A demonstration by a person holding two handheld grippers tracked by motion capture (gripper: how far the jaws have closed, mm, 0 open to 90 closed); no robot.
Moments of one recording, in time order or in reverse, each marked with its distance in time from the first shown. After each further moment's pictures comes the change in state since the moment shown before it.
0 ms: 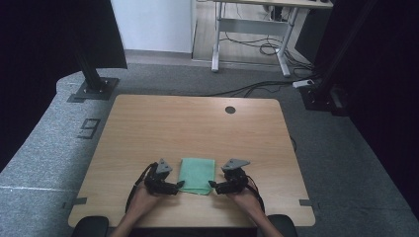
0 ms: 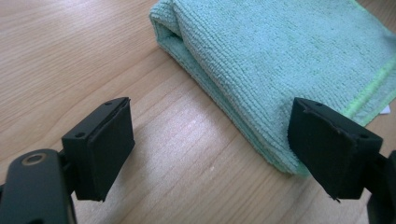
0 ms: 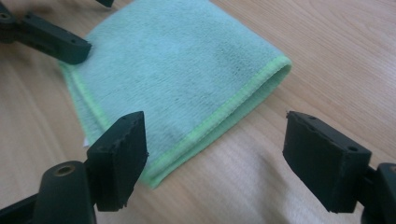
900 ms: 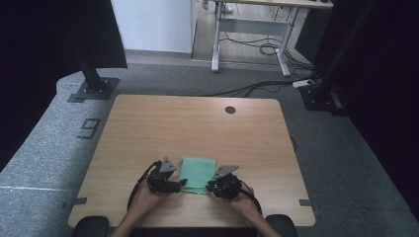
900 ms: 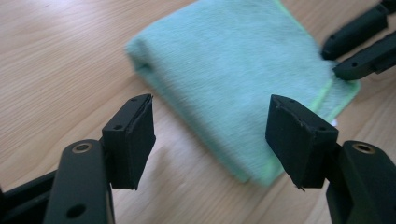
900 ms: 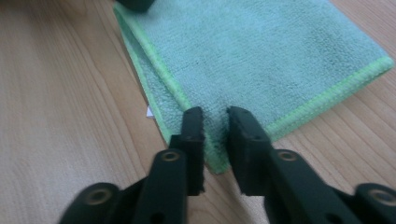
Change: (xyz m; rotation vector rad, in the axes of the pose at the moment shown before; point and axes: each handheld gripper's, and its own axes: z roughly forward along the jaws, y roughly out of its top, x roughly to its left) left arm -0.010 0.017 -0.015 -0.003 -0.019 0.037; right arm 0.028 0.003 0.003 0.106 0.100 -0.137
